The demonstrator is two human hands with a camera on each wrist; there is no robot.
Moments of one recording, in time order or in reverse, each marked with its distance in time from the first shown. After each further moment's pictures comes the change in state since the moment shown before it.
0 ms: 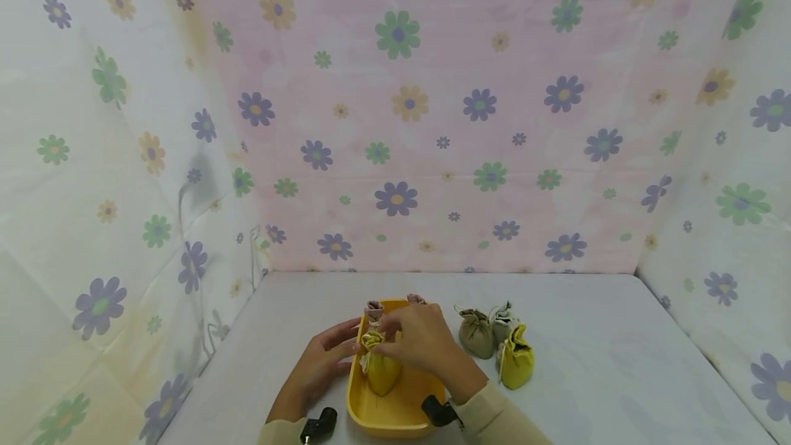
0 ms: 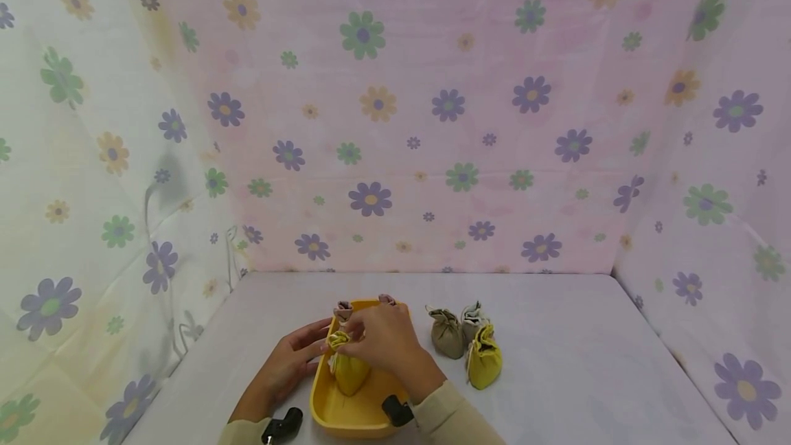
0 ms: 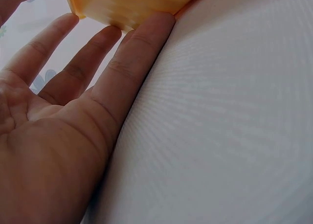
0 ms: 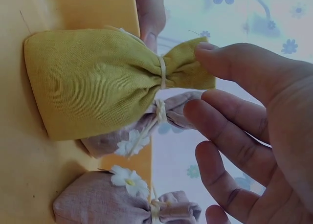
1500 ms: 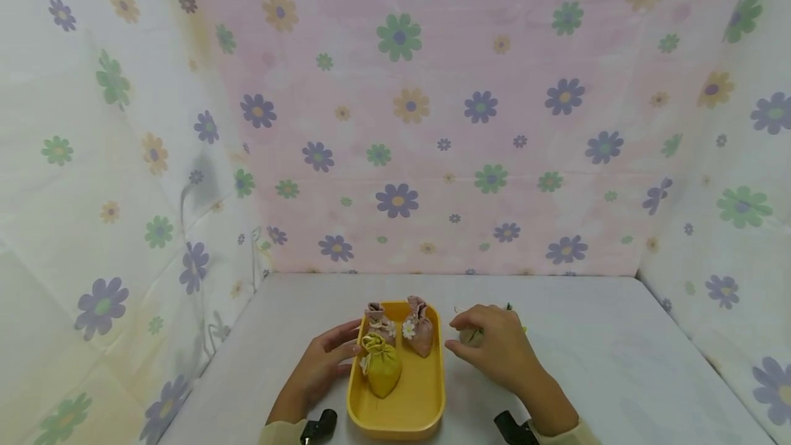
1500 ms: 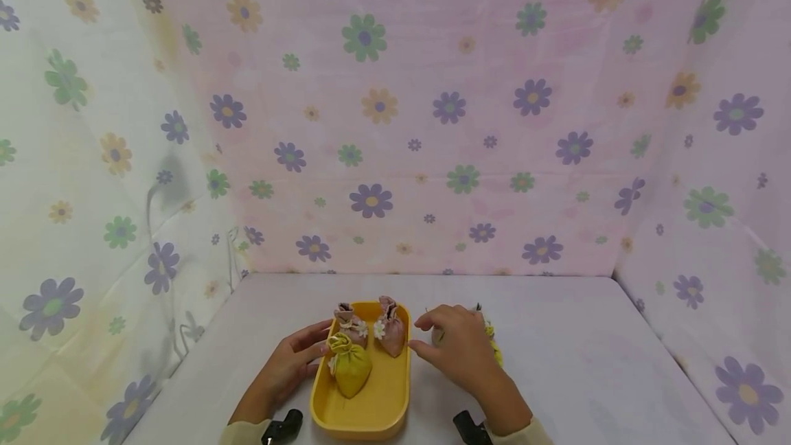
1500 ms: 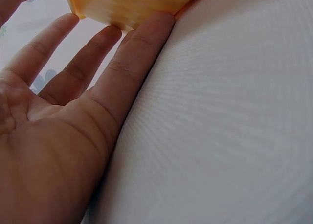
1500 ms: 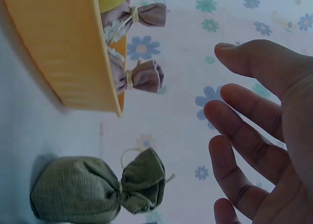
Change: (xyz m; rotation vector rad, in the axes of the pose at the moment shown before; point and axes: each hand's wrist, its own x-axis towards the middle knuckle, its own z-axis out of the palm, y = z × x) left_hand 0.001 -0.002 0.002 0.010 0.040 -0.007; right_hand -0.076 0.058 -0.059 -0.053 0.318 0.039
